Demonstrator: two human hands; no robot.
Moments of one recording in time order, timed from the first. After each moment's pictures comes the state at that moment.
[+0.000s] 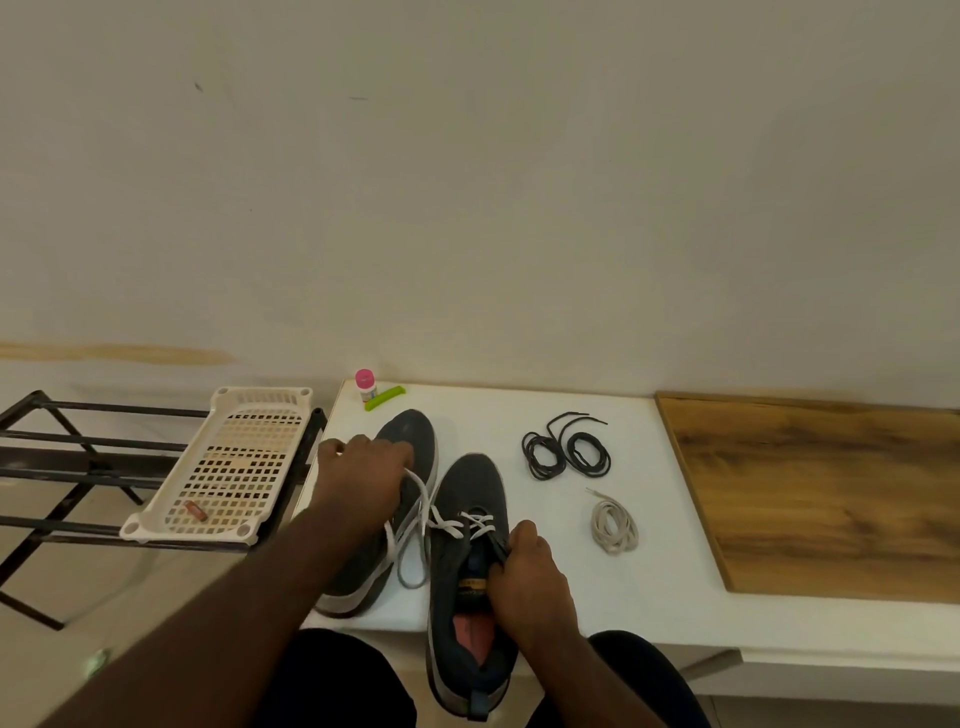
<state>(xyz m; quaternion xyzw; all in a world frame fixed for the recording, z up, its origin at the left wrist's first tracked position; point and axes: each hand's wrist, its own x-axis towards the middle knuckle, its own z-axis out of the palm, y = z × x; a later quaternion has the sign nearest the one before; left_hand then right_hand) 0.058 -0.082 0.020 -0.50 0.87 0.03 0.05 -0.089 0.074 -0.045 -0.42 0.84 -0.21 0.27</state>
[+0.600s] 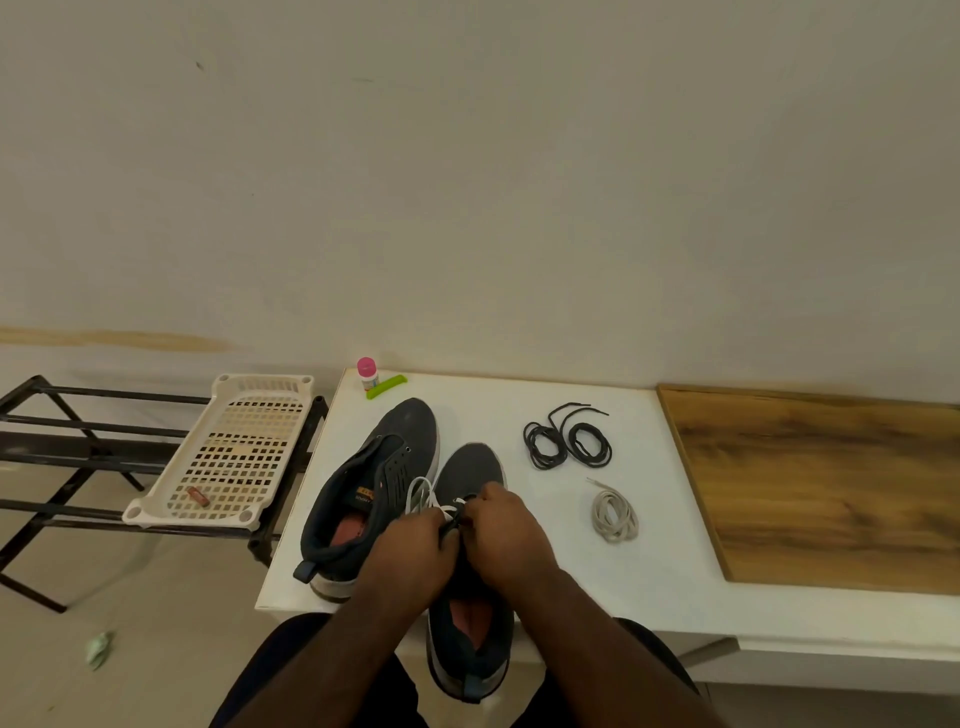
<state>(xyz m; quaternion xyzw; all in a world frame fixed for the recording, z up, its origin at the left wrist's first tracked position) 0.044 -0.004 -0.032 -0.52 0.81 0.28 -0.08 -0.091 0.033 -0.041 -0.62 0.75 -0.15 0.17</state>
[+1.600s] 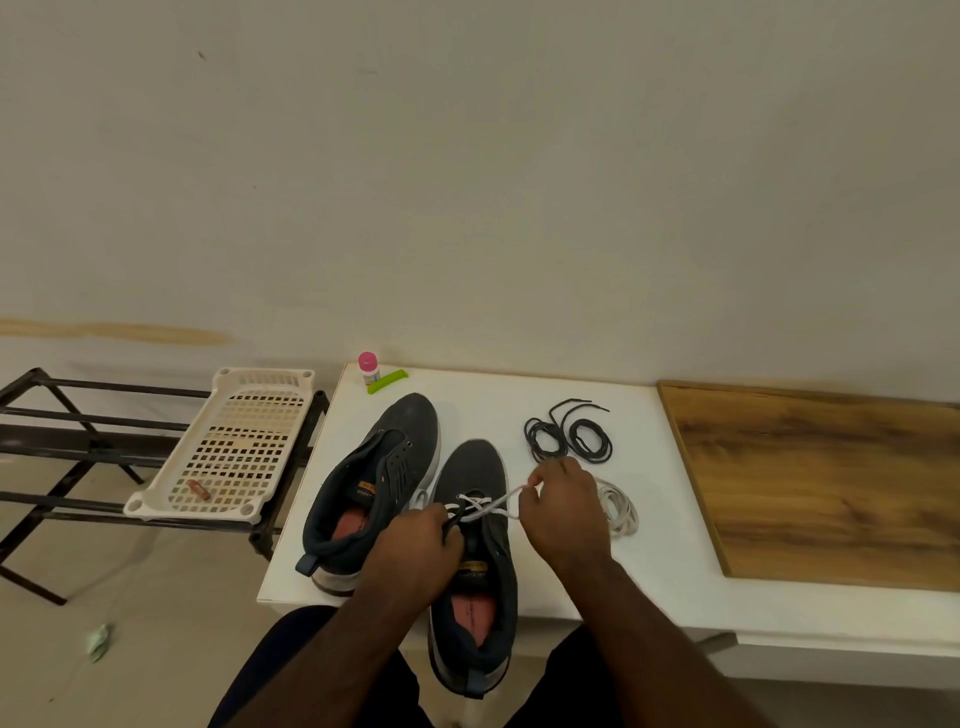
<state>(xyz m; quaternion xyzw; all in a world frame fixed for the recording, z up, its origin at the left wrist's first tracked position) 0.045 -0.003 -0.042 -0.51 0.81 0.26 -0.10 -0.136 0.049 -0.029 -0.51 0.83 -0.23 0.06</state>
